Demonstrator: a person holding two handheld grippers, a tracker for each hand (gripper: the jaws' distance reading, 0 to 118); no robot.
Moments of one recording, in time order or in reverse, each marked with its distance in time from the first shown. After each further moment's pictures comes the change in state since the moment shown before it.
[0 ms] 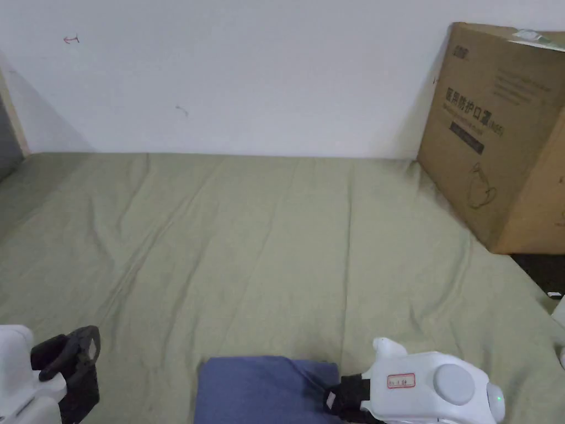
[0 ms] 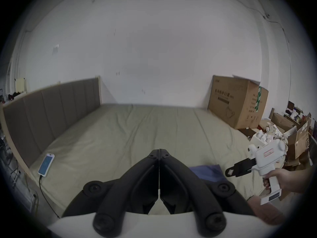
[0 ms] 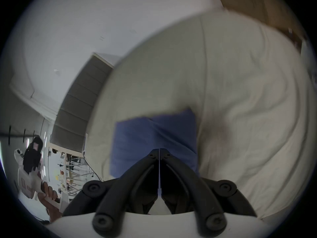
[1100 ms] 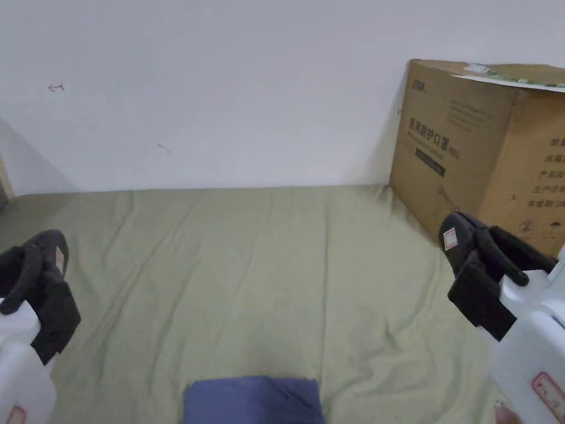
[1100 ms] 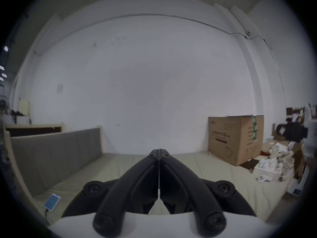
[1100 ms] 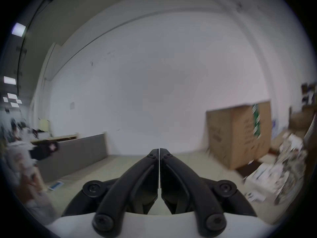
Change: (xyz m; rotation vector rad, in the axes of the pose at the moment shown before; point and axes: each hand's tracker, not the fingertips) left arm 0.051 0.056 0.076 0.539 0.075 -0.120; right arm -0.129 -0.110 0.262 1.324 -0.226 0.574
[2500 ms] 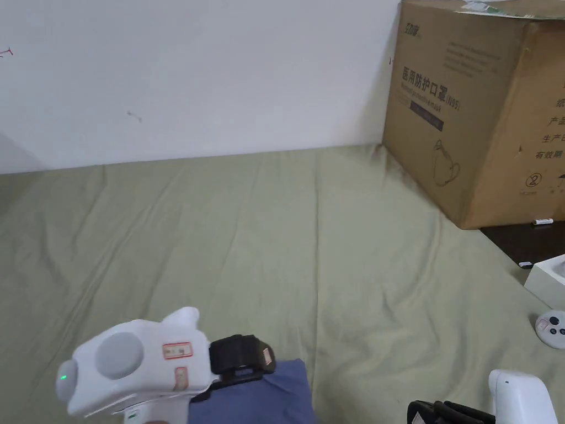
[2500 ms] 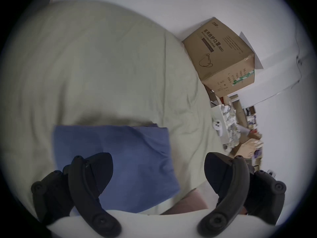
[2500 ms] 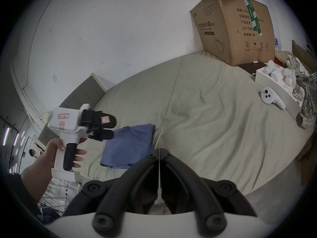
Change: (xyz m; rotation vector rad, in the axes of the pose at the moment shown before) left arm 0.086 -0.191 -0.190 -1.182 -0.475 0.497; right arm 0.067 -0.148 -0.013 -0.888 0.084 -0.365
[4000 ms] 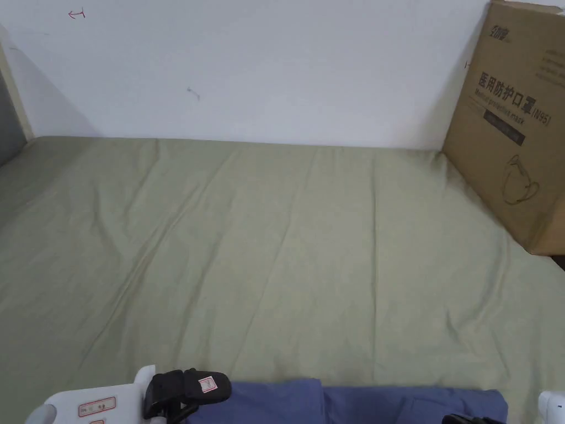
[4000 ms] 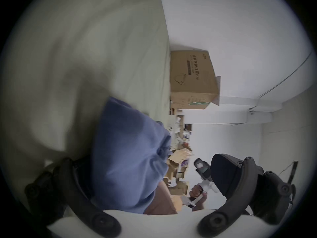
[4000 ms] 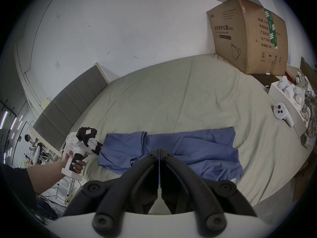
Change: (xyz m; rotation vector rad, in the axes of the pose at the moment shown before) left arm -0.228 -0.042 -0.052 -0.106 -0.736 0.504; right arm -0.045 0.012 -0.048 -0.037 -0.002 0.115
